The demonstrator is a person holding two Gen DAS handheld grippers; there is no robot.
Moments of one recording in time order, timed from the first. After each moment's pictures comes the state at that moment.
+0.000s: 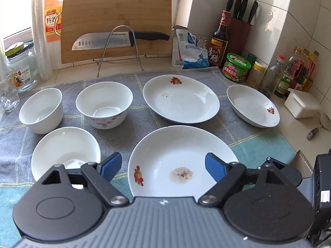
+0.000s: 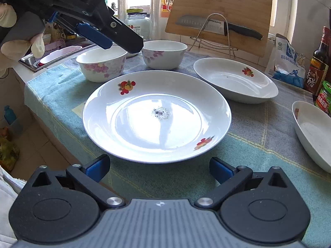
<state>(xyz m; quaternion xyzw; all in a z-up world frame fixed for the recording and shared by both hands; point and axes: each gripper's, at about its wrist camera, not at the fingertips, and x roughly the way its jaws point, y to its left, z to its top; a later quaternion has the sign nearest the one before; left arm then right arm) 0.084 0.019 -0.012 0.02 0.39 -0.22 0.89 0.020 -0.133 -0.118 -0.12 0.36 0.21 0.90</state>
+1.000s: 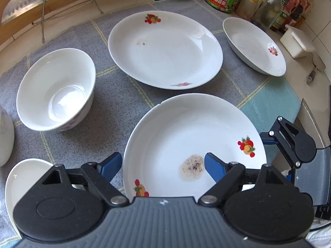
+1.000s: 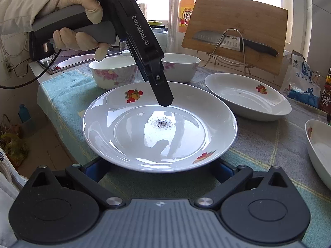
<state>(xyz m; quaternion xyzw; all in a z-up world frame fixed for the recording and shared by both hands) 0.187 -0.029 -0.052 0.13 0.57 -0.33 0.75 0.025 -0.145 -0.131 -0.13 0.30 0.27 0.91</state>
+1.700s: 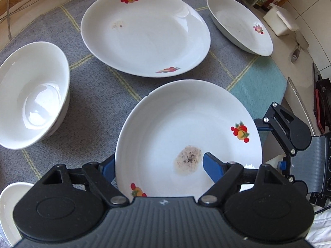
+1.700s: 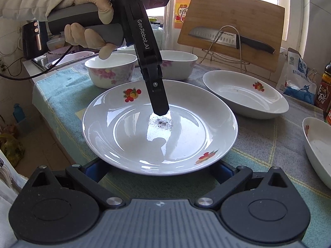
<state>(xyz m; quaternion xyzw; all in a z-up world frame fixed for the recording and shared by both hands) 0.209 -0.040 -0.063 0.15 0.61 -0.39 0.68 0.027 -0.134 -0.130 -0.13 0.32 0.24 0.91</state>
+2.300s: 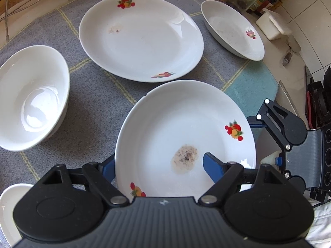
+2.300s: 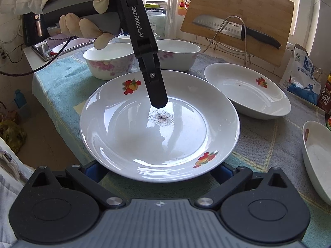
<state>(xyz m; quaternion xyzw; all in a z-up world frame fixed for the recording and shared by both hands) 0.211 -0.034 -0.054 0.13 0.60 -0.41 0.68 0.039 -0.129 -0.121 -0.15 0.36 0.25 0.89</state>
